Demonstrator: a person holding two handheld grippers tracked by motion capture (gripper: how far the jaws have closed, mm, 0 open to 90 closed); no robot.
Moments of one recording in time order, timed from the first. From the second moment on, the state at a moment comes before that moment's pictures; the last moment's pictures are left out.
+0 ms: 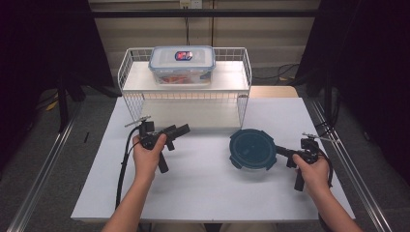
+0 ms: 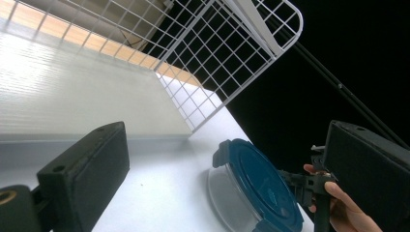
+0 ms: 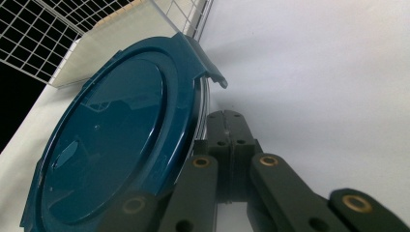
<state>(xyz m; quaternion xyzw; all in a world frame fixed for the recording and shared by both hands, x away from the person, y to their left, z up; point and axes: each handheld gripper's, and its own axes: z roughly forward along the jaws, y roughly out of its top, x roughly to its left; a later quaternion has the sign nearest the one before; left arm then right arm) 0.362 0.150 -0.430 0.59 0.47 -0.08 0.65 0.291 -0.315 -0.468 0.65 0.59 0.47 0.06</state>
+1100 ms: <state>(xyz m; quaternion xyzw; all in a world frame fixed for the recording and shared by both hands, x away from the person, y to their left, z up) 0.352 0.170 -0.430 0.62 0.48 -0.08 0.62 0.315 -0.223 -0.472 0.59 0.64 0.49 0.01</state>
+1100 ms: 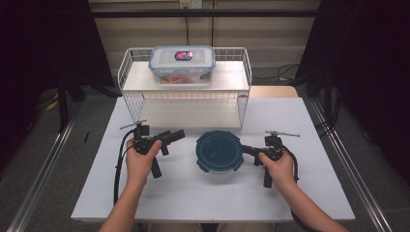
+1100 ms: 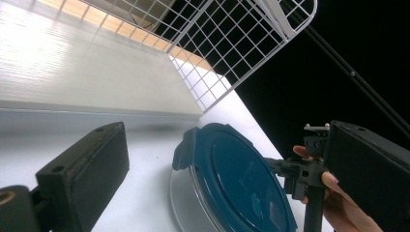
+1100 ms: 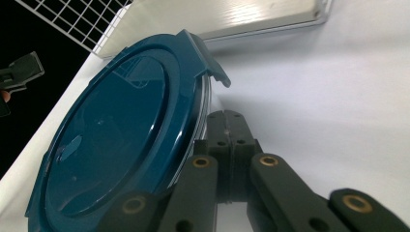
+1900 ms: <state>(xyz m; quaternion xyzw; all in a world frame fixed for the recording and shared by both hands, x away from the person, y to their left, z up) 0.339 0.186 -0.436 0.62 0.50 -0.07 0.60 0.326 -0.182 -0.474 0.57 0.66 0.49 -0.02</state>
